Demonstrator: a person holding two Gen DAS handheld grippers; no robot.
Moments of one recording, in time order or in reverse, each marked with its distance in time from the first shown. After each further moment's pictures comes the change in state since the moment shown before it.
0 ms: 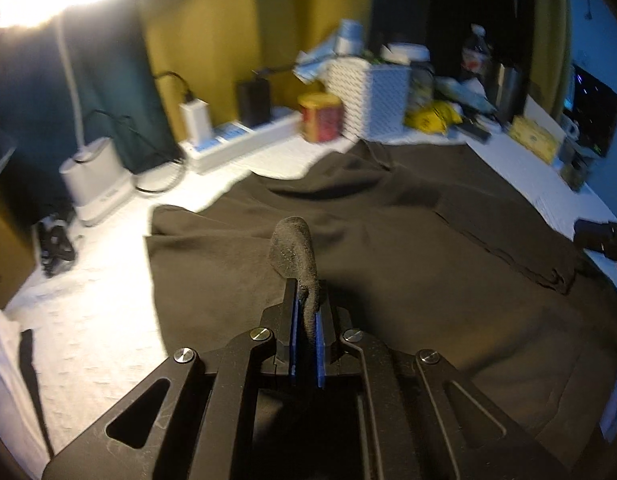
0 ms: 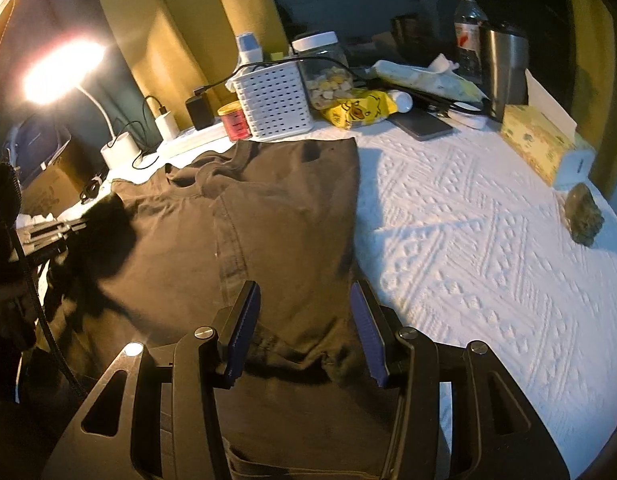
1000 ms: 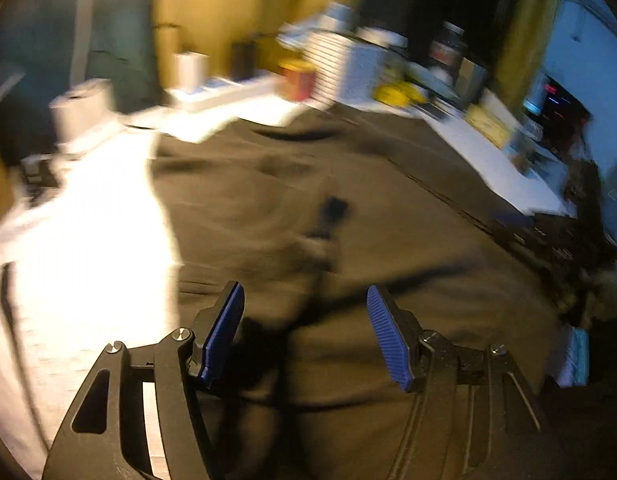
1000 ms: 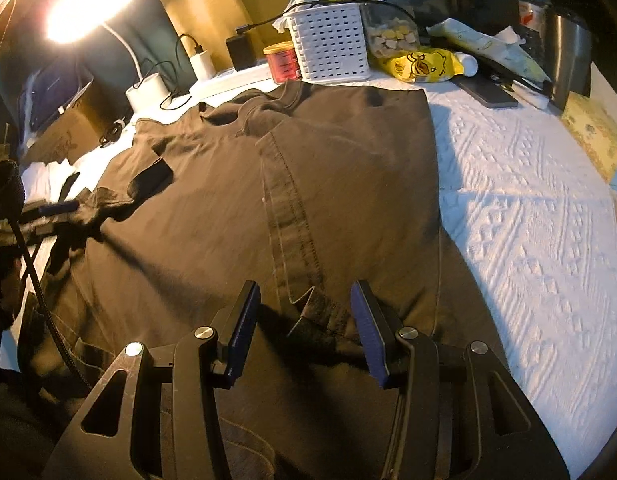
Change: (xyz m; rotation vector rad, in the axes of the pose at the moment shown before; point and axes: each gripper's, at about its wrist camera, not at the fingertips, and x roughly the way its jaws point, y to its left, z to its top) left arm -0.048 0.044 -0.040 -0.093 0.059 -0.135; right arm 0.036 0.038 -0.014 -0.108 0.156 0.079
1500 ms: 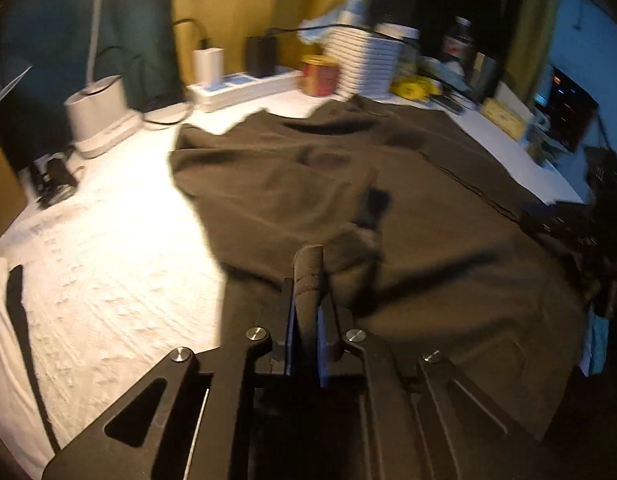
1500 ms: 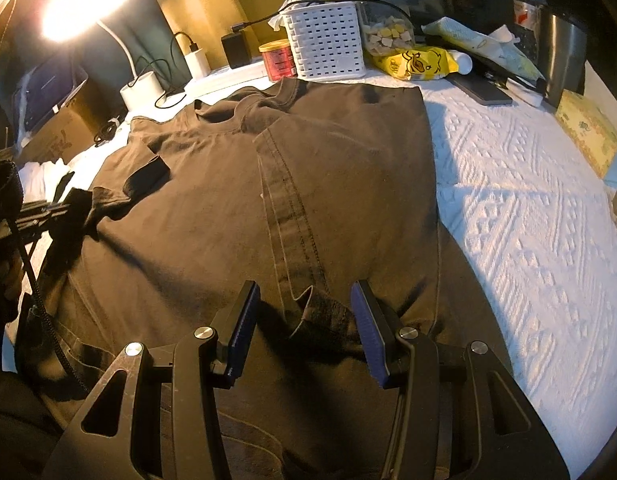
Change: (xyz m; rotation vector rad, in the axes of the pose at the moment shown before) left arm 0.011 0.007 -0.012 0.066 0.020 -0.025; right arm 0.000 0.004 -0.001 0.007 0.002 -0.026
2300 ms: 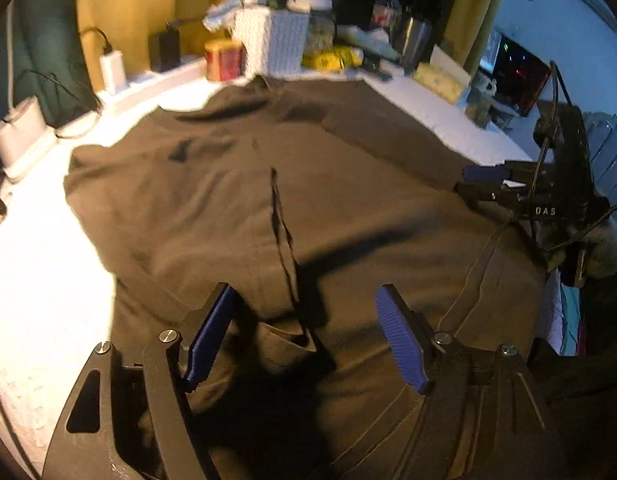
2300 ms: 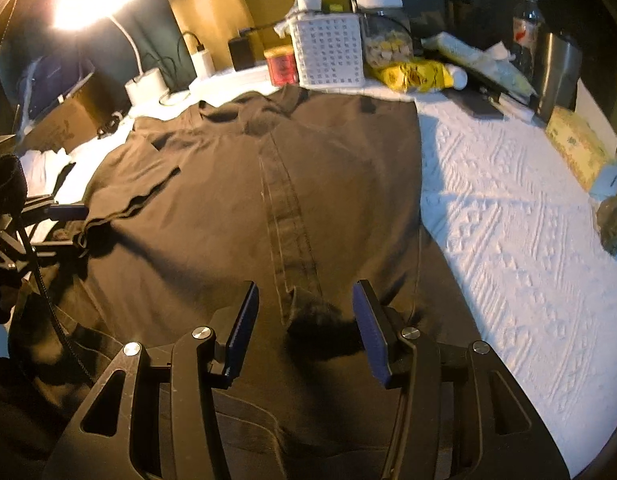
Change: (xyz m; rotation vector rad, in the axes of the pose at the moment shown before) left arm 0.023 -0.059 0.006 0.104 0.092 -0.160; right arm -0.013 0.003 -0.007 -0.046 0.002 -0.028
